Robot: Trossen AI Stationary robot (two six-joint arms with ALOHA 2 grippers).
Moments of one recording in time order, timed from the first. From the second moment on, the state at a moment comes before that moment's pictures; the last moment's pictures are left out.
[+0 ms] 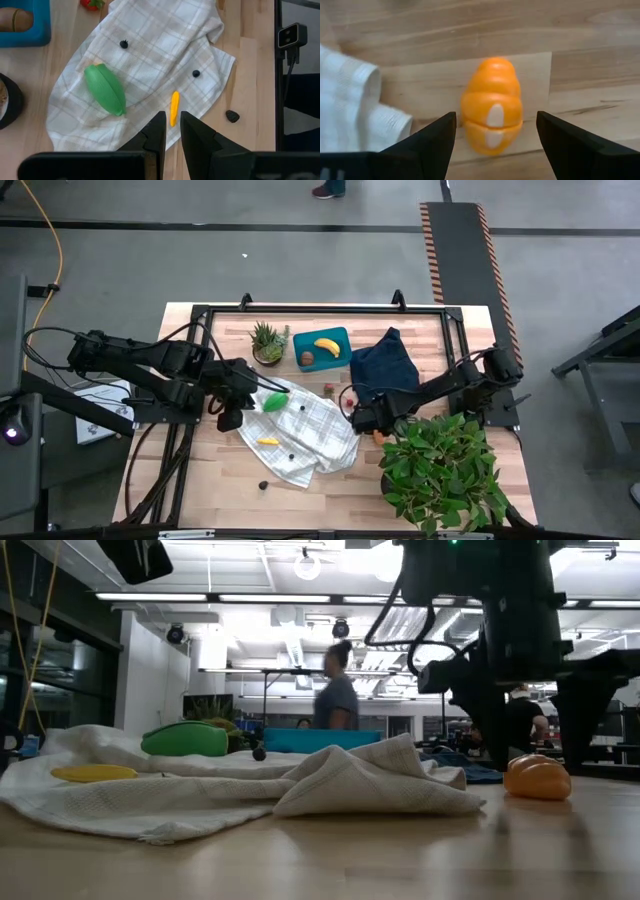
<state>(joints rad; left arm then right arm) -0.07 1.11 1.14 -1.08 0.05 -0.32 0.26 1.77 1.09 -0.89 -0.06 1.90</state>
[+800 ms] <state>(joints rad) -0.07 1.11 1.14 -1.08 0.04 -0.32 0.23 1.77 1.03 -0.79 -0.11 1.88</state>
